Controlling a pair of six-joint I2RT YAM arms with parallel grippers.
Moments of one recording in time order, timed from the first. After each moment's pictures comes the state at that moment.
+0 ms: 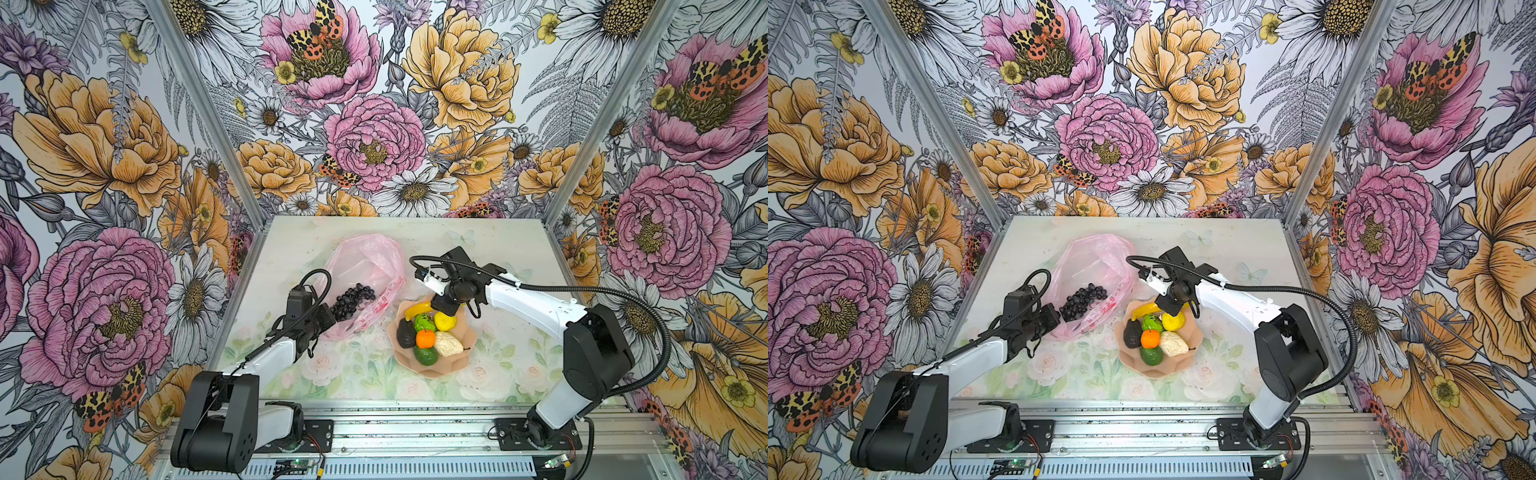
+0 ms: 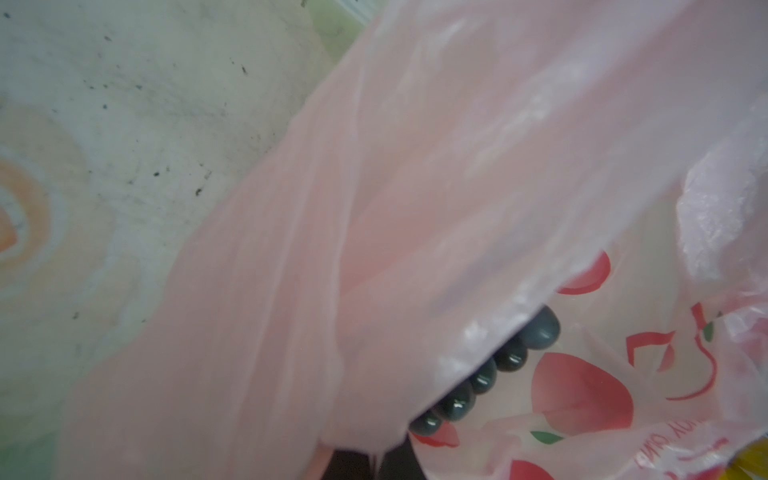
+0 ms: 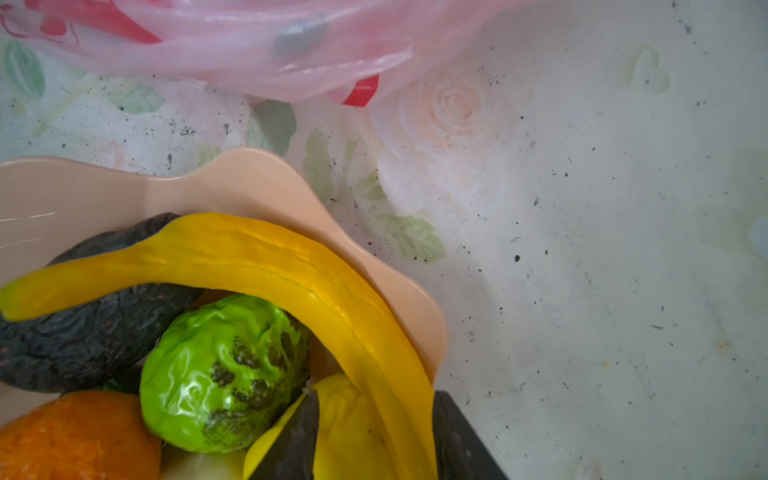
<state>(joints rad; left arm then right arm) -0.10 1.24 0.43 0.02 0.14 -0.66 0.55 1.65 1.21 -0.68 -0.12 -0.45</state>
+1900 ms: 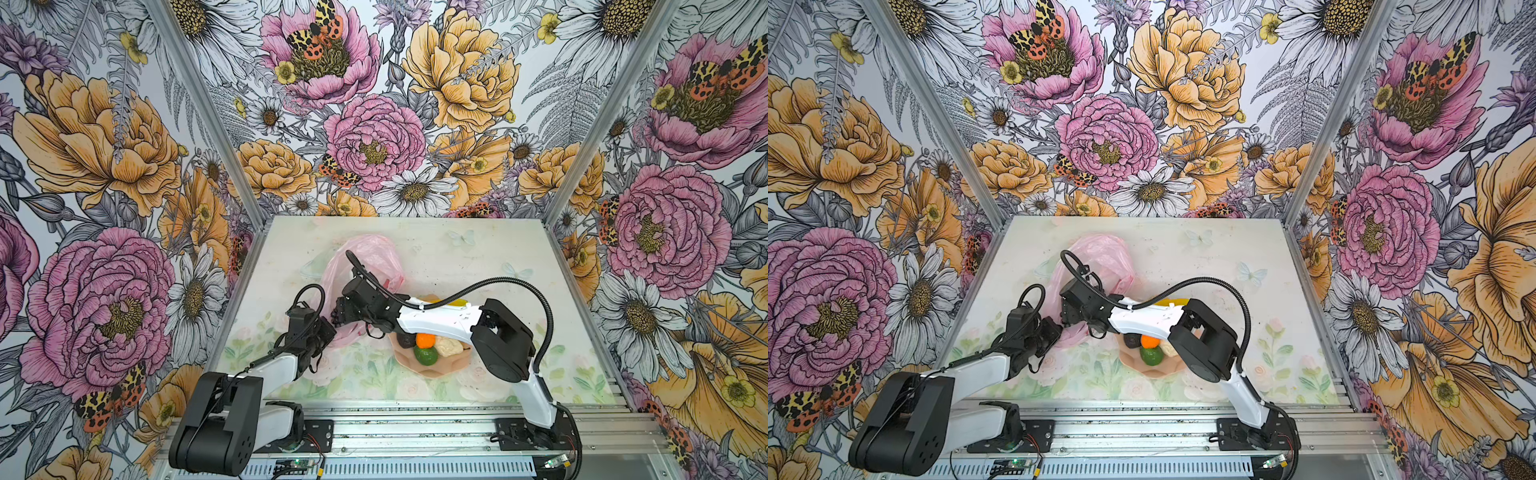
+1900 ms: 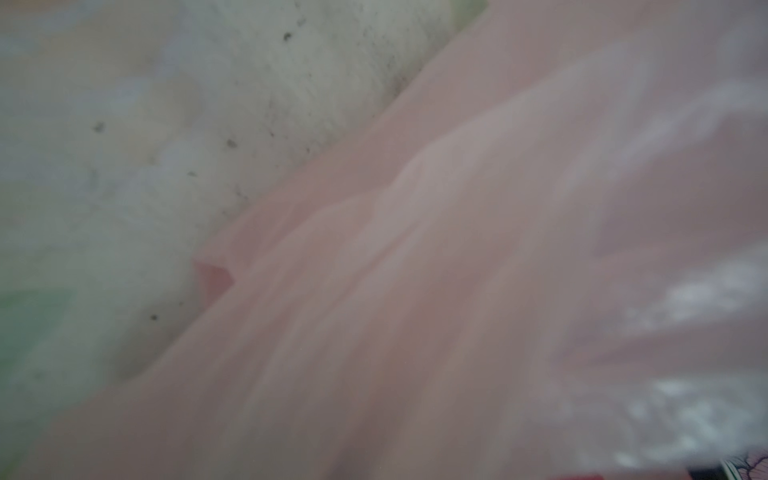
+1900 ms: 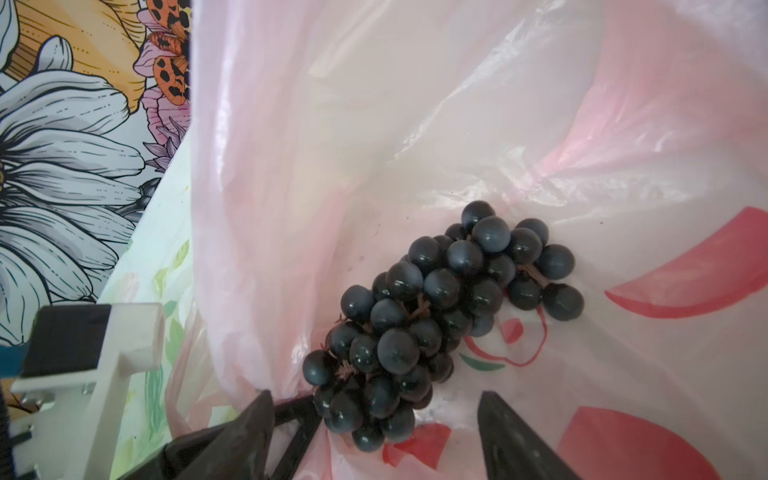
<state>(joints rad) -0.13 1.22 0.25 0.19 0.14 -0.94 1.03 2.16 1.64 -0.24 0.21 0.71</state>
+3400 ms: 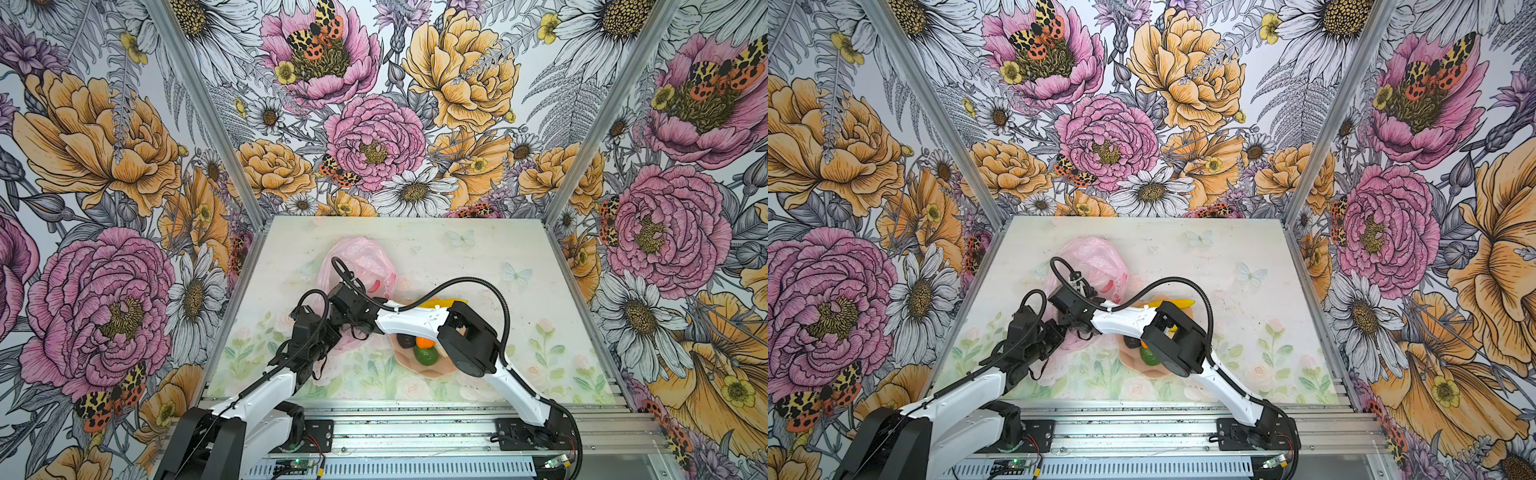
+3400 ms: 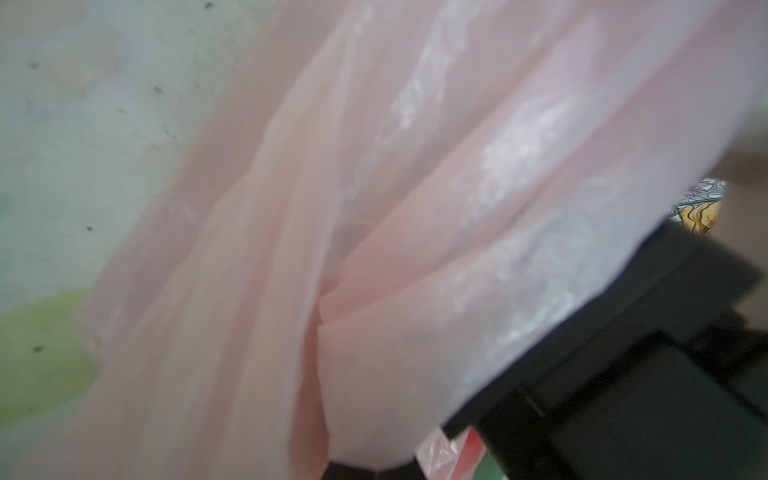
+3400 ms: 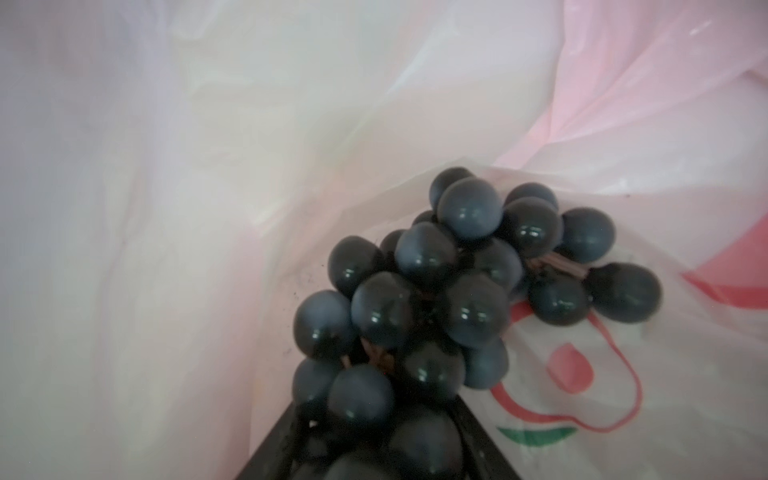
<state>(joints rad) -0.26 1.02 0.22 0.11 0.06 -0.99 1.05 2.42 1.90 -0.29 0.24 0.75</state>
